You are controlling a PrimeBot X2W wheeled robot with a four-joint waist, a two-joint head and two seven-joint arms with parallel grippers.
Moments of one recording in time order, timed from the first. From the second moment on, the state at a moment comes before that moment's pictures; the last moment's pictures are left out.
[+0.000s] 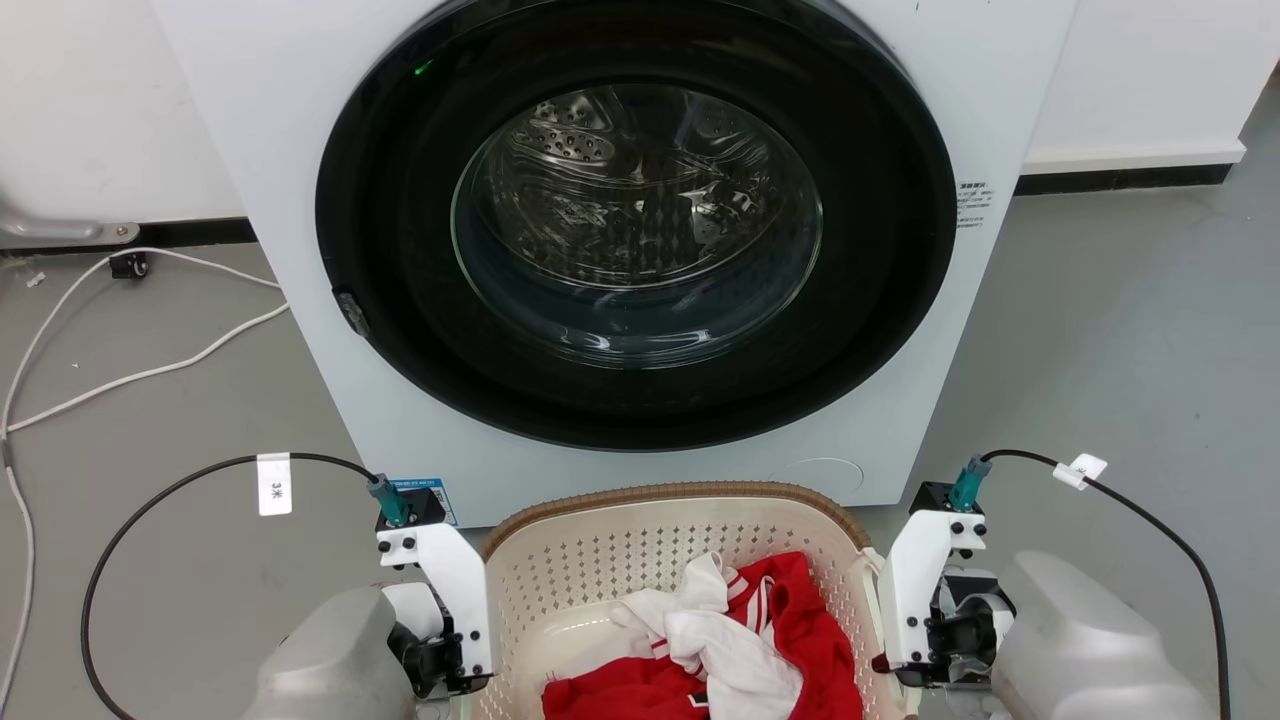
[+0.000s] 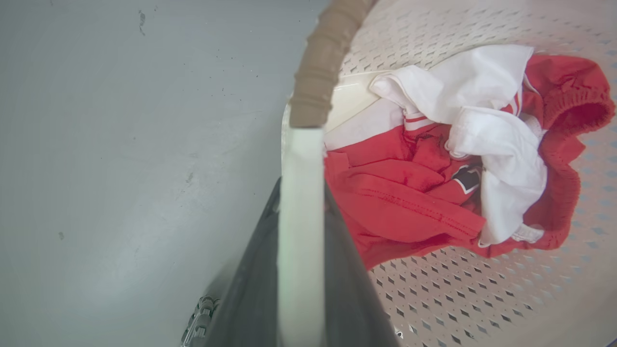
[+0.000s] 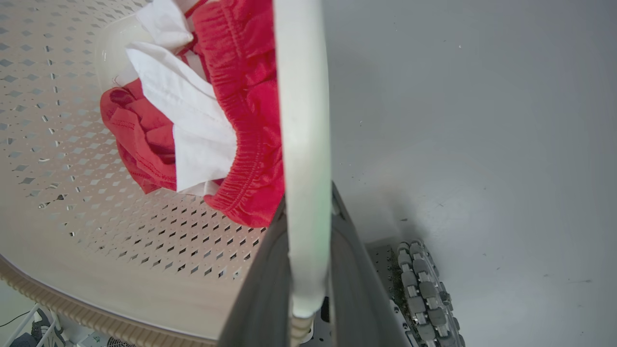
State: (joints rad) left arm -0.70 0.14 -0.78 1.29 -1.03 -0.13 0.44; right arm -0.72 -0.08 0.72 1.29 0.95 0.12 0.67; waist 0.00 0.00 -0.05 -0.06
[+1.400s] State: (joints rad) left arm -0.69 0.14 -0.80 1.29 -1.05 -0.13 0.42; right arm -0.71 -0.08 0.66 1.29 0.89 0.12 0.69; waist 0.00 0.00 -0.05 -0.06
